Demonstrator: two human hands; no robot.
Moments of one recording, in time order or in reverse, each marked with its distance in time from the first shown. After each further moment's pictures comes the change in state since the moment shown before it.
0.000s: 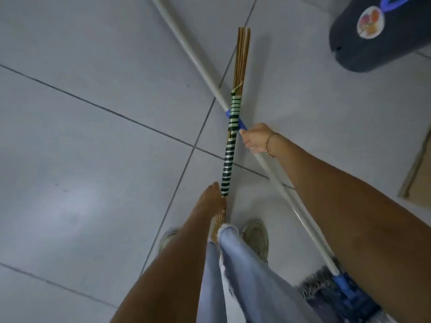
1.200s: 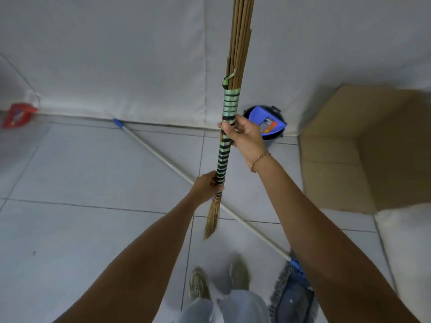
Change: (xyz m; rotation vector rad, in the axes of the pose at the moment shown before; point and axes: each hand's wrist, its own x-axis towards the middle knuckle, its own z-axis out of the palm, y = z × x) left_hand -0.446 0.223 -0.240 0.001 0.163 0.598; right_hand -0.625 -0.210 -0.125 0.590 0.424 -0.851
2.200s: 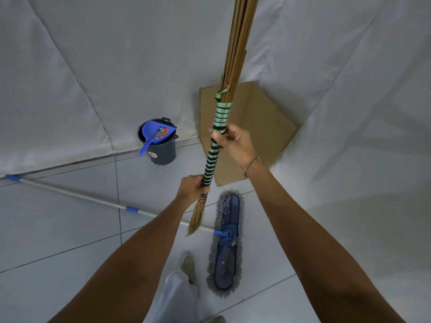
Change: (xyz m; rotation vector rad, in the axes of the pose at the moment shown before) left_hand -0.171 0.172 0.302 0.061 -0.238 0.367; right_hand -0.335 -0.036 -0.312 0.046 0.409 -0.126
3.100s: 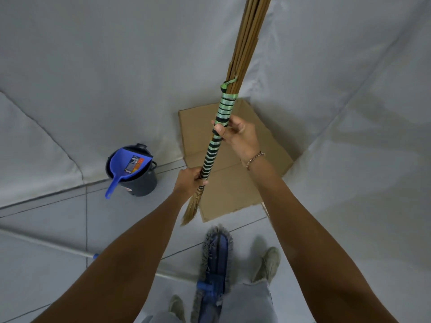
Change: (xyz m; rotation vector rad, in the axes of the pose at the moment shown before) left_hand 0.312 0.134 0.008 0.233 0.068 0.044; right_hand 0.308 0.000 -0.148 0.062 0.038 -0.038
